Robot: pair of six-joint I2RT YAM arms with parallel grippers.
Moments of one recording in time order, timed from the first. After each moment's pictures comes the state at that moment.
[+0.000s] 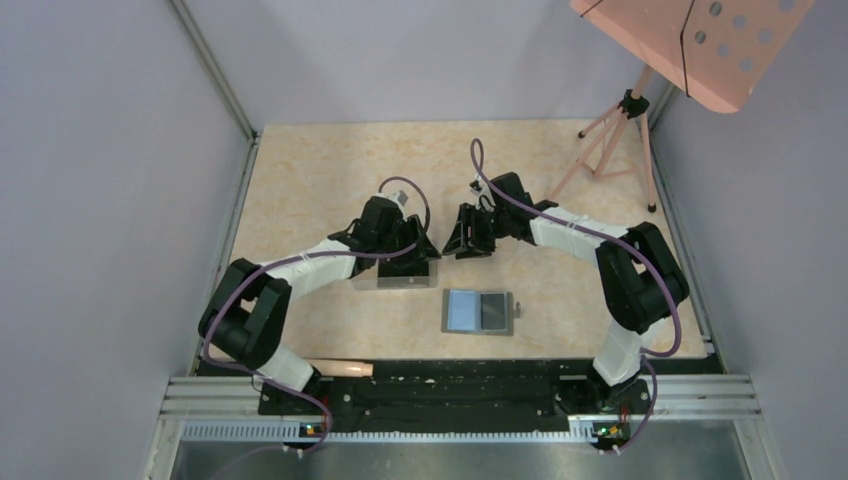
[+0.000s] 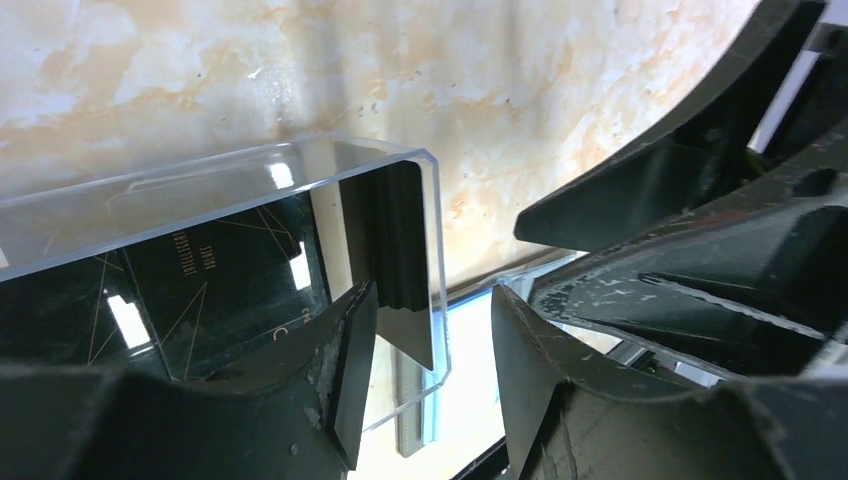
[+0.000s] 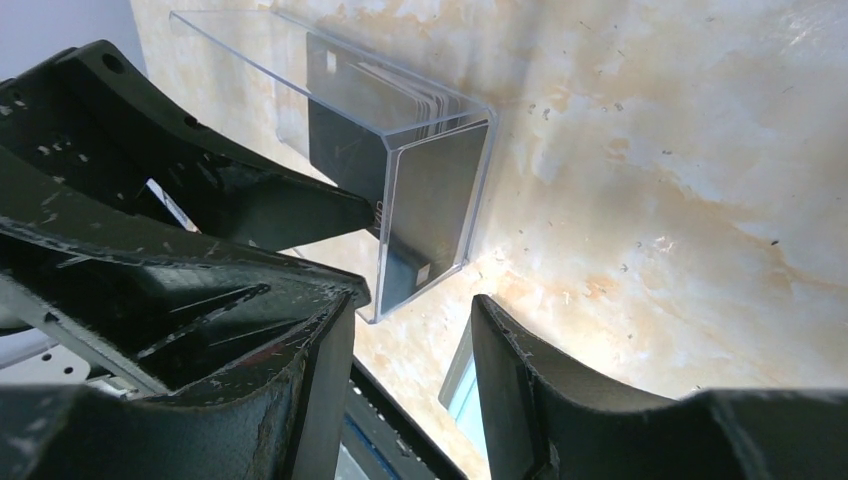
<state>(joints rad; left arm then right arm) -0.53 1.57 0.86 -0.05 0.30 -0.78 0.52 1.76 1.11 -0.22 -0.56 0.64</state>
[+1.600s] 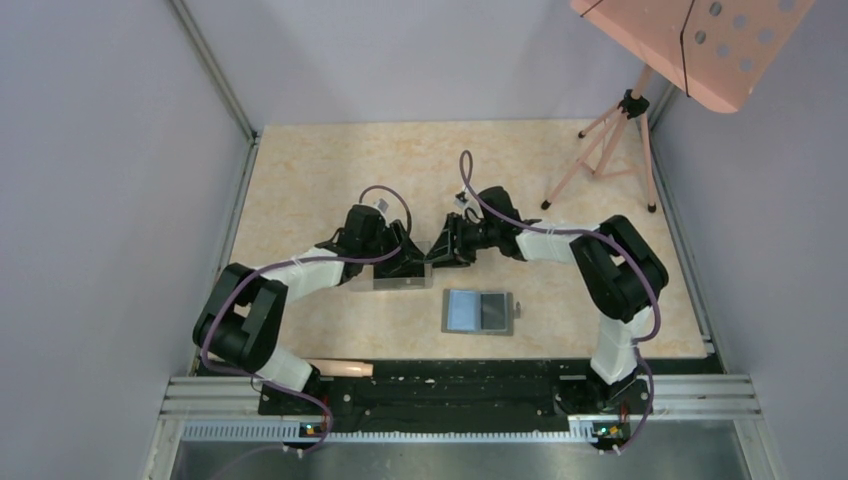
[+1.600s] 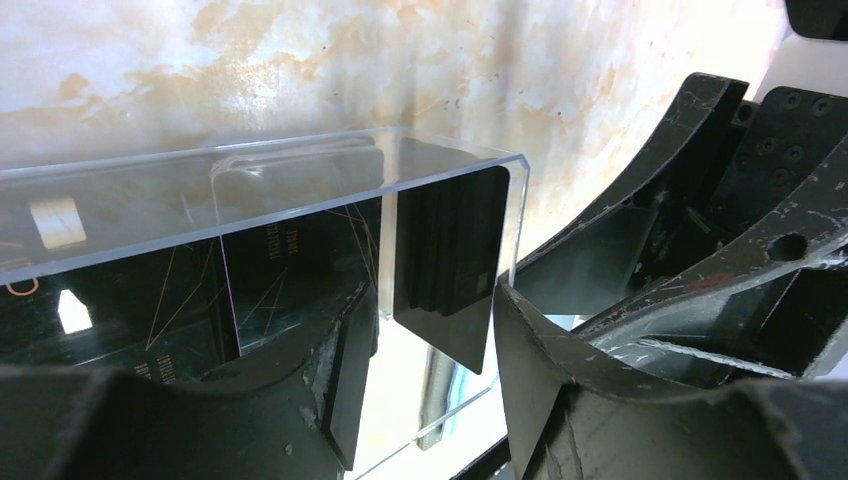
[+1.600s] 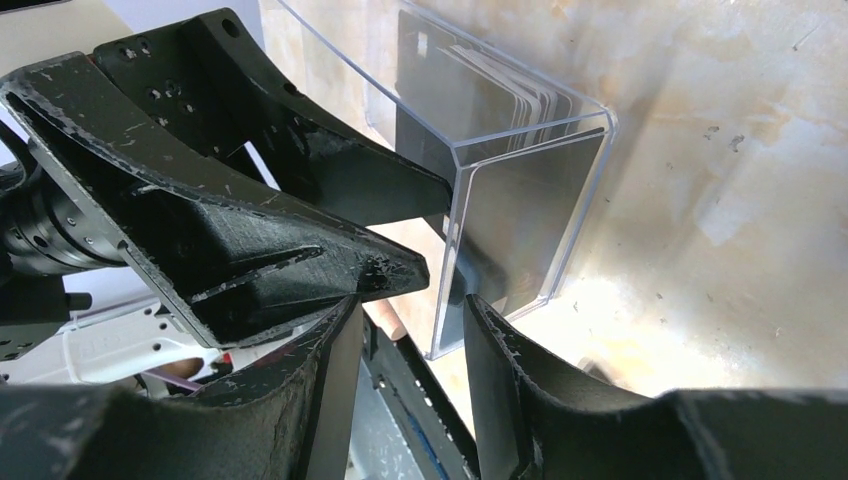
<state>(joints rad) -0.44 1.53 0.73 0.05 0.35 -0.86 0.58 1.87 1.01 0.18 -0.74 0.87</state>
